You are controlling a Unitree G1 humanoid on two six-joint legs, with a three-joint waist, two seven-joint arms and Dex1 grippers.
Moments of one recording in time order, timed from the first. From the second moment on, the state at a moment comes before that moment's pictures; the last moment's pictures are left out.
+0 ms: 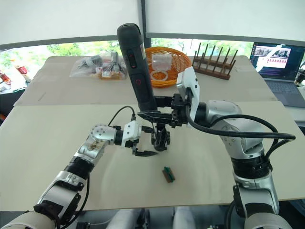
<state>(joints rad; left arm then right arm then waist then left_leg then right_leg) -0.65 0.34 -0.28 0.47 -0.10 -0.17 -1.25 -0.70 -0.55 0.04 -0.29 0.73 0.71 0.93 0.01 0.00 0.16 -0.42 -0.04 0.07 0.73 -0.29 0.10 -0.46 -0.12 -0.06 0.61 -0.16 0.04</state>
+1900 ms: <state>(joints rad) -0.64 0.33 -0.28 0.46 -0.10 -0.17 -1.23 -0.70 -0.56 0.04 -0.31 0.71 0.71 0.94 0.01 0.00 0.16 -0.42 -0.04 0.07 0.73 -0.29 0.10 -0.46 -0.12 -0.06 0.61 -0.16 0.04</state>
